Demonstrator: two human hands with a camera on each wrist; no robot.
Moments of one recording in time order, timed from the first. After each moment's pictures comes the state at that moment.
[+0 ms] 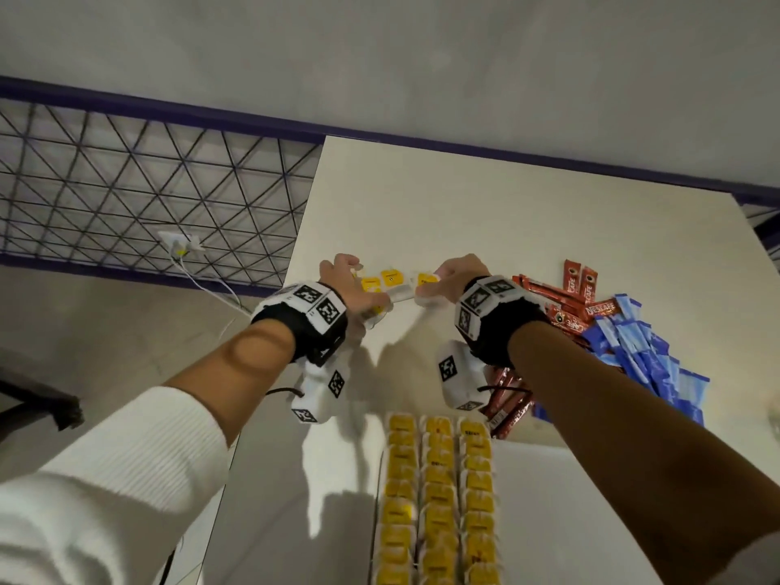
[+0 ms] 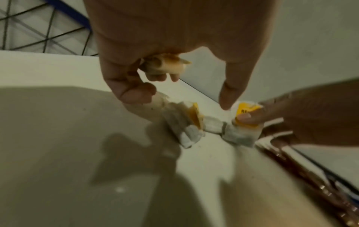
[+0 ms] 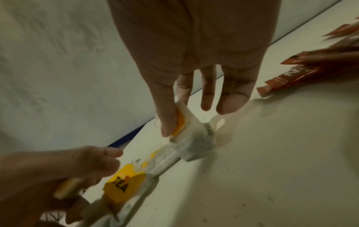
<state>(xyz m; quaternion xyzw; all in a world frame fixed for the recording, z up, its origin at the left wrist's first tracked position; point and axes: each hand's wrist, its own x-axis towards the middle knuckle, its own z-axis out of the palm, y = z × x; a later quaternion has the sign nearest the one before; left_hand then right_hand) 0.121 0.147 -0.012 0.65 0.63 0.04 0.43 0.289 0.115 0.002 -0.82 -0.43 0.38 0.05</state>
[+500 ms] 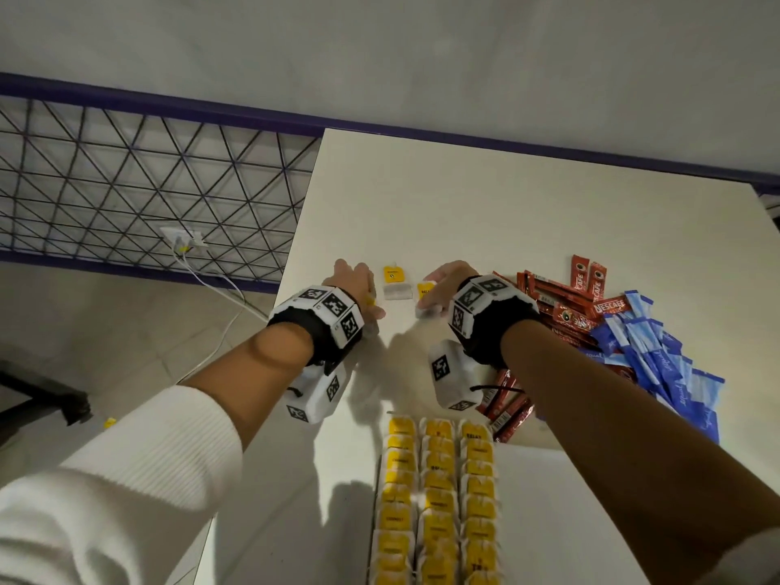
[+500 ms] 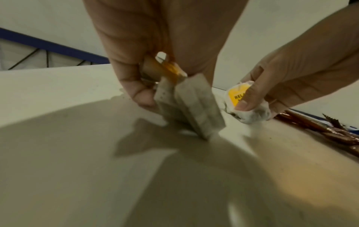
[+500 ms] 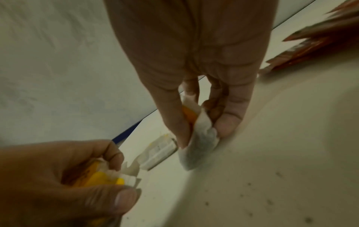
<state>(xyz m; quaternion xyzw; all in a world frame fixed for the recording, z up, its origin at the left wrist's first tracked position) 0.133 0.149 -0.021 0.74 0.58 -0.10 0.33 0.296 0.109 -0.026 -0.79 -0.45 0.40 0.12</state>
